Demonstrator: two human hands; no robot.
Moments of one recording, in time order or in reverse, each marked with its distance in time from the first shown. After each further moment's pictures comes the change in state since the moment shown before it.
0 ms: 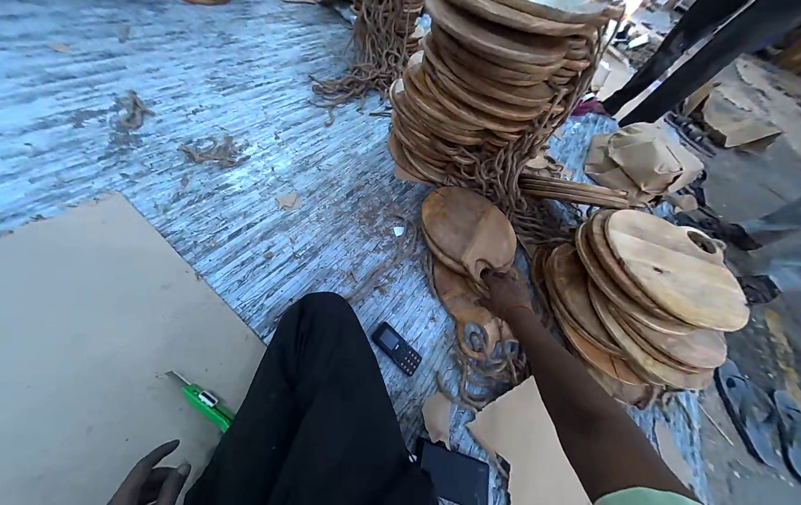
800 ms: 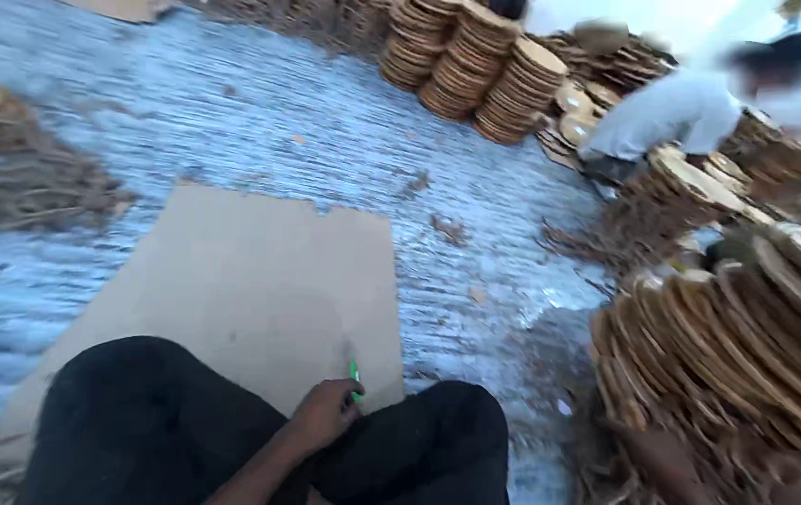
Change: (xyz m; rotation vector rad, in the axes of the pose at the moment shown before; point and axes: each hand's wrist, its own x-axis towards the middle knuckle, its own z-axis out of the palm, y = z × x) left_hand 0.019 0.025 0.003 -0.124 -0.077 0.009; right_hand 0.009 -0.178 -0.157 0.438 0.118 -0.007
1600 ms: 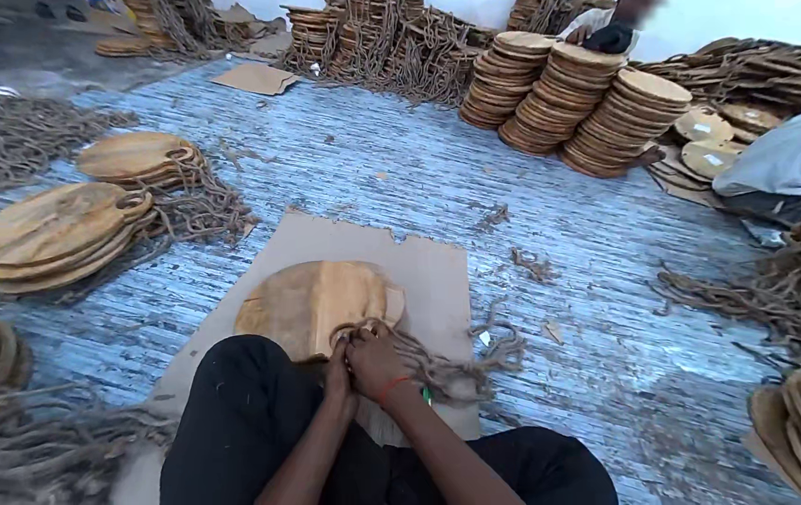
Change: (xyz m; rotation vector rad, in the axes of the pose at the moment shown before) left_hand -0.009 -0.026 -0.050 -1.735 1.032 -0.042; right_hand -0.351 -0.335 0.222 -0.535 -0.492 -1.719
